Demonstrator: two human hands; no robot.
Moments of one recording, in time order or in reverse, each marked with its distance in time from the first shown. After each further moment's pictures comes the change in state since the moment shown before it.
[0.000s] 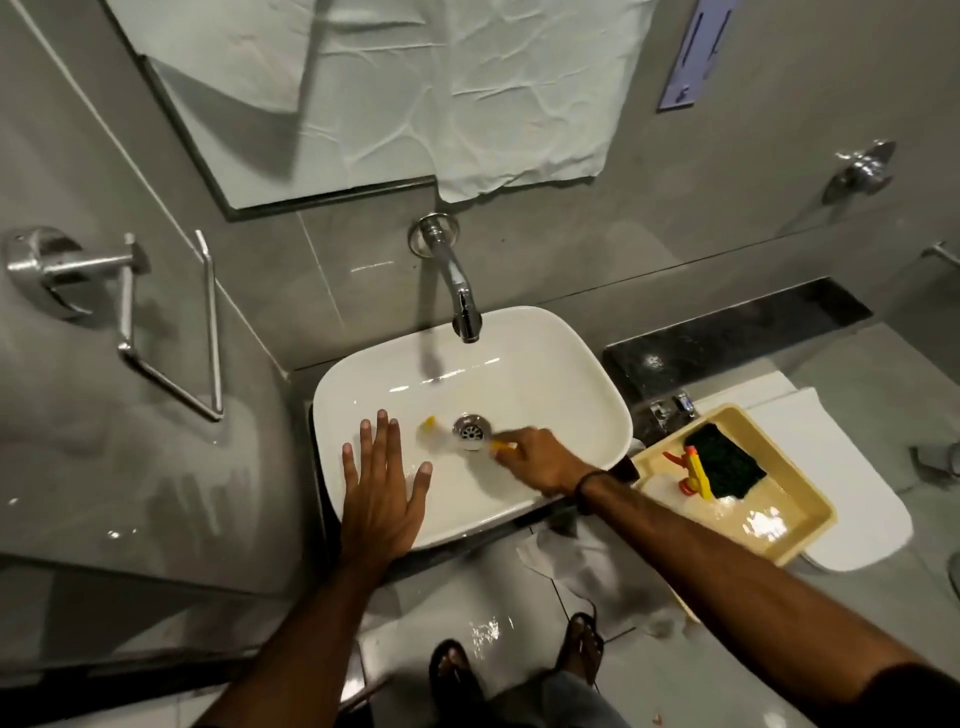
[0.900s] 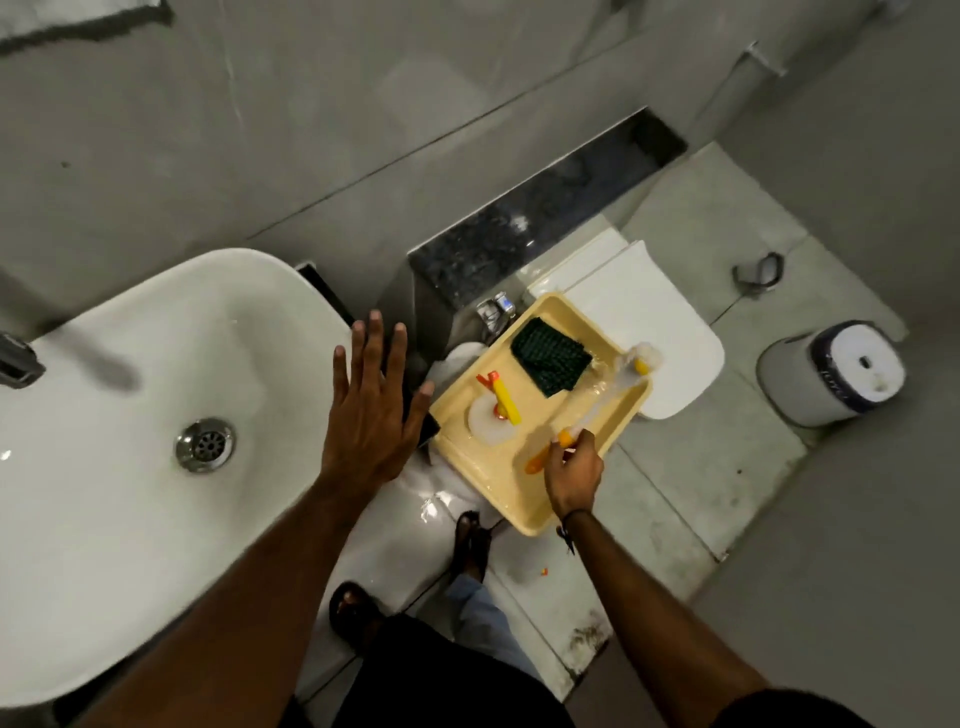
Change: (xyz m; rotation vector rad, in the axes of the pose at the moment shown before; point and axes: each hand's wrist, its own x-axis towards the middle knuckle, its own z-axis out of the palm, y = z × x) left_hand 0.100 0.282 0.118 0.024 -0.176 0.434; right_hand -0.070 0.346 0.005 0.596 0.798 0.828
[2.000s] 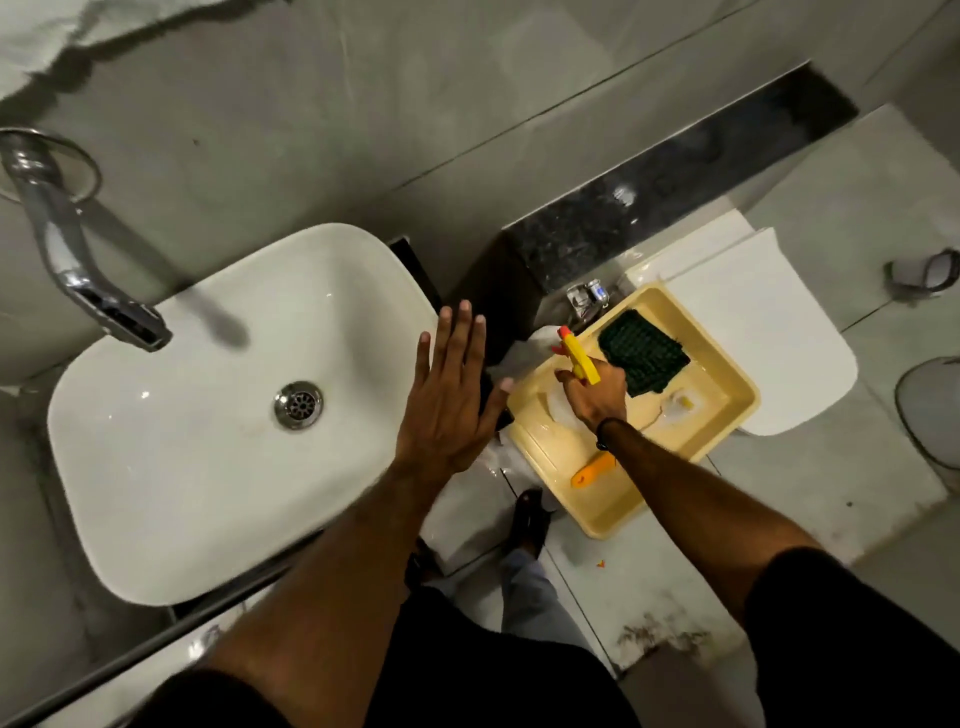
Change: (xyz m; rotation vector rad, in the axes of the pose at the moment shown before) left_hand 0.001 0.003 -0.005 0.031 -0.048 -0.035; right_hand 0.050 -0.108 0.050 -0.129 -0.396 -0.267
